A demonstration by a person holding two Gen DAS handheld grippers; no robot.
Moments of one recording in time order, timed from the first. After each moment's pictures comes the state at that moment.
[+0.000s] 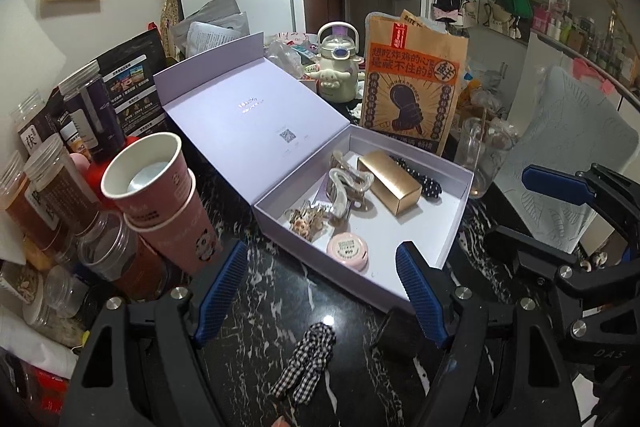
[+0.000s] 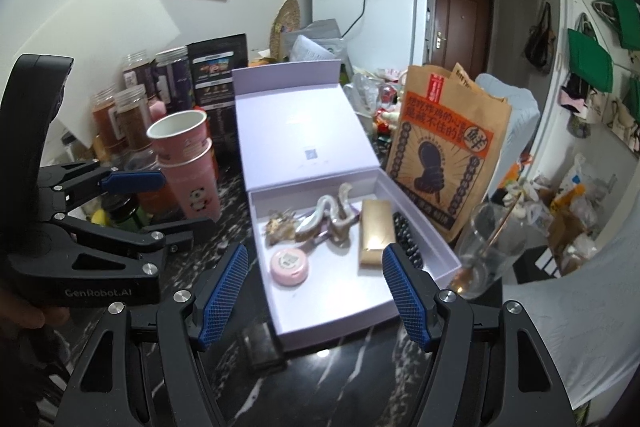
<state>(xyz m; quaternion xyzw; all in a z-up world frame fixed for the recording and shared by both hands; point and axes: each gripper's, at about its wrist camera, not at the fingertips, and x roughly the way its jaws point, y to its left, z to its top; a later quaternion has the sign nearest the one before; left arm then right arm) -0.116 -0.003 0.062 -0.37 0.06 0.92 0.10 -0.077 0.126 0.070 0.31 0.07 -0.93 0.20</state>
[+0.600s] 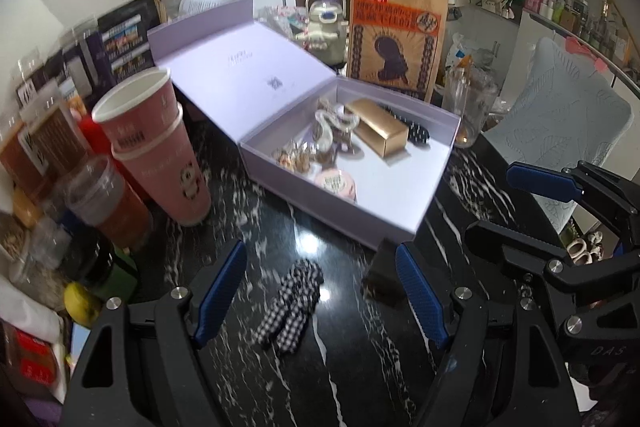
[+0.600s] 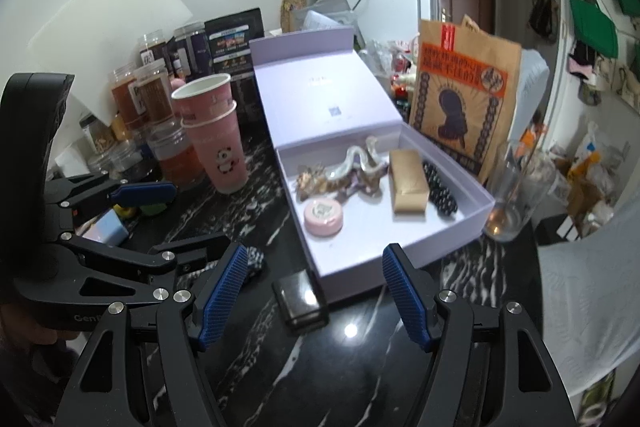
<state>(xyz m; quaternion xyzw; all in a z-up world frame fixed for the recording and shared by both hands) -0.079 -0.007 0.021 -0.41 0.06 0.90 0.11 -0.043 0.120 0.030 0.35 0.03 -0.91 0.22</state>
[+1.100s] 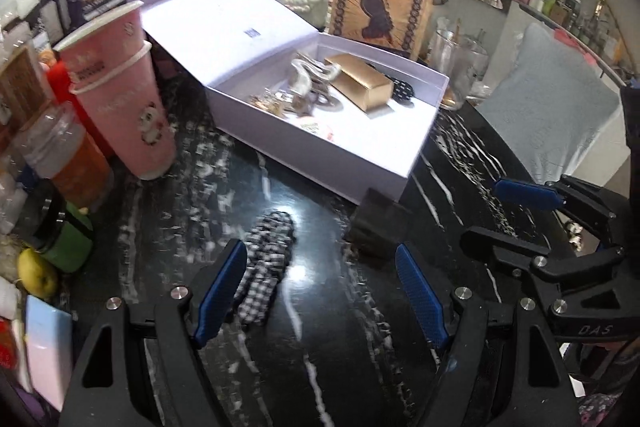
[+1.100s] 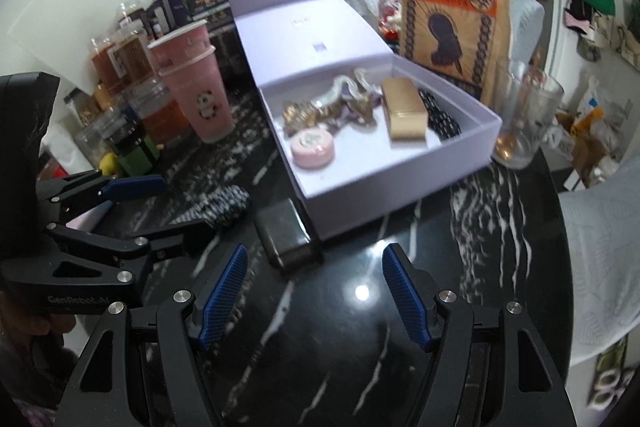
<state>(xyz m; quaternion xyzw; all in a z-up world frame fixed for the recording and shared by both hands) -0.075 -0.005 -0.025 -0.44 0.04 0.88 0.16 -0.039 0.137 -0.026 0.41 0.00 -0.89 0.20</state>
